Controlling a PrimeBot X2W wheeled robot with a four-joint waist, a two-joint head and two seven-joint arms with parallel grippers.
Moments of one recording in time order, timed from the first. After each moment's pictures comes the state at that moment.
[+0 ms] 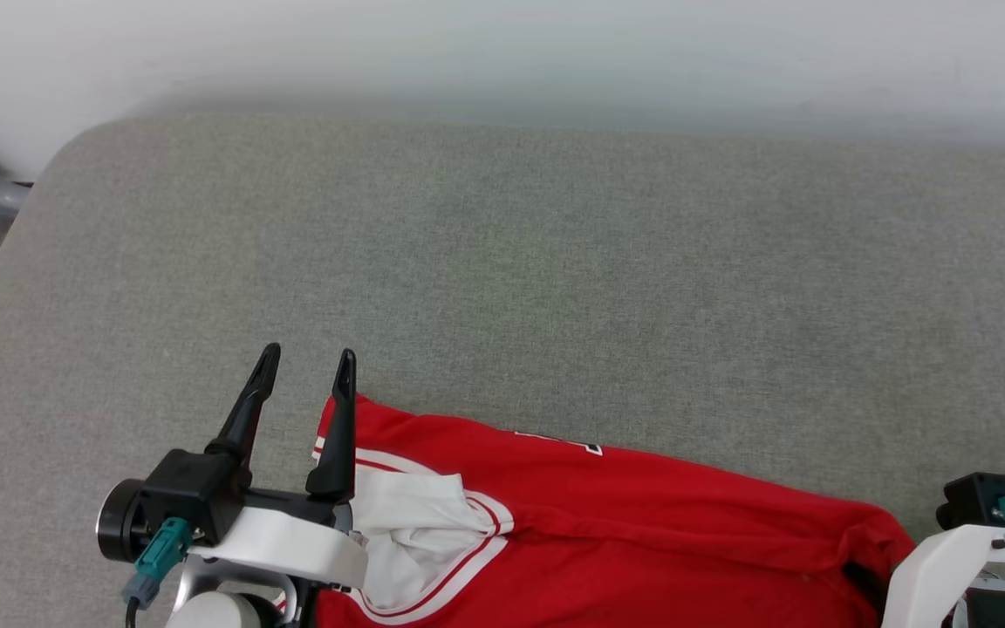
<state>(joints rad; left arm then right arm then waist) -0.12 0.37 -0.41 -0.09 -0.48 0.23 -0.26 0.04 -0.15 -0.11 0.09 0.42 0.13 0.77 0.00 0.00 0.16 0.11</state>
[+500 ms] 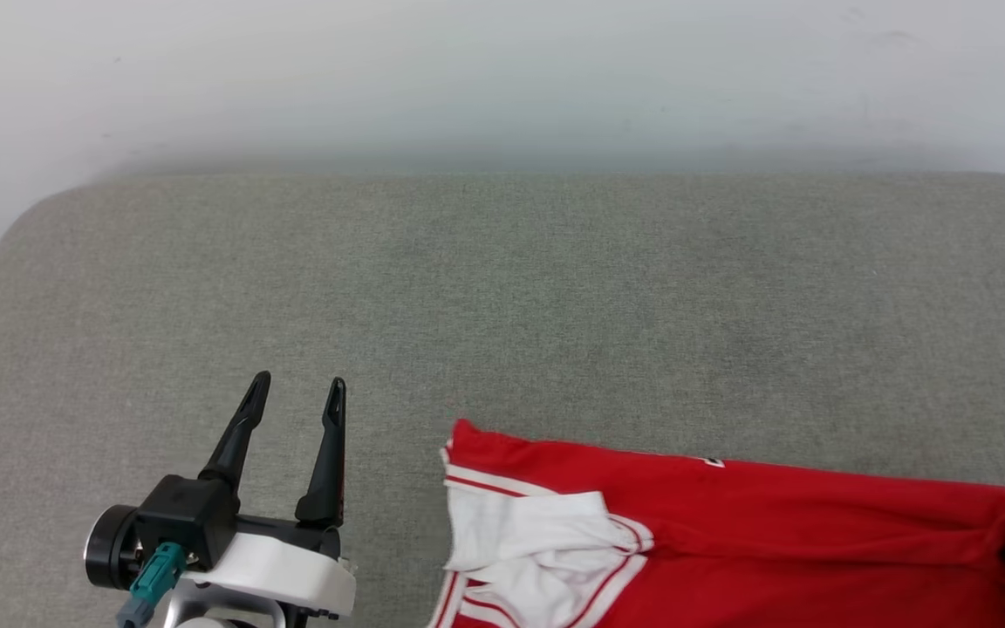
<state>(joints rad) -0.07 0.40 -0.40 -0.10 -0.46 0.24 -0.26 0.00 -0.24 -0.33 0.11 0.40 0.13 0.74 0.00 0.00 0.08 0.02</state>
